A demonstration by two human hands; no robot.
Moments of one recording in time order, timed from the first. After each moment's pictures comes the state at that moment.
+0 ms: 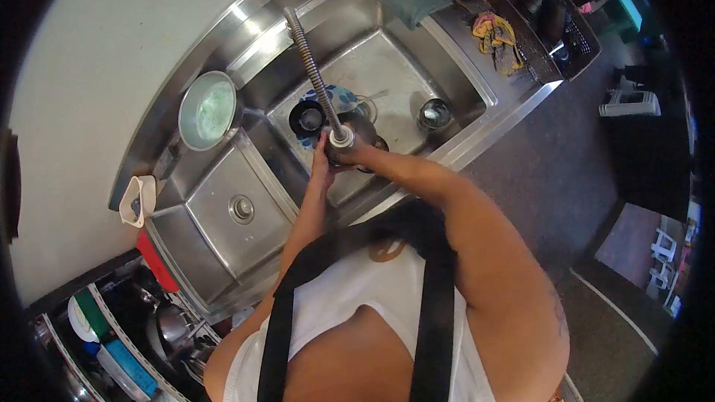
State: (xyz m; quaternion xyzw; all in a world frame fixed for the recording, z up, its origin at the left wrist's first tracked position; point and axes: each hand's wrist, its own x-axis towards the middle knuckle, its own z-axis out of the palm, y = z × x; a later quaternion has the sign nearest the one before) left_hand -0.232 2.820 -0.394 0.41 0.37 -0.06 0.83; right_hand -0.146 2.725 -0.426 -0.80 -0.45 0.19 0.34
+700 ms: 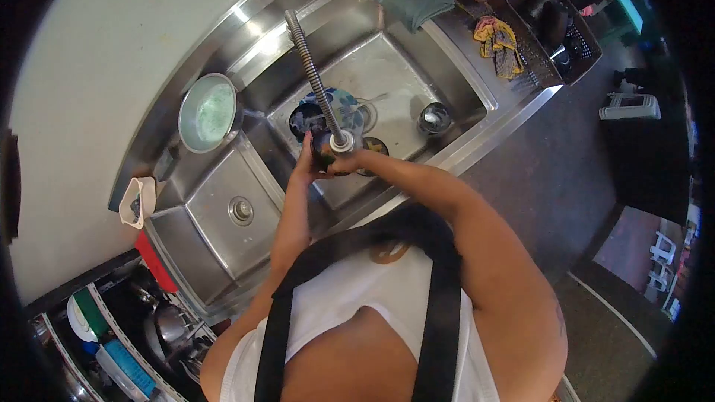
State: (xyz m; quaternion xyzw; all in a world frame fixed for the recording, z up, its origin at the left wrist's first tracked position) left_hand -0.224 2.865 -0.361 0.37 0.46 -0.26 0.76; right_hand -0.145 2.719 -0.364 -0.71 -0.50 0.30 0.41
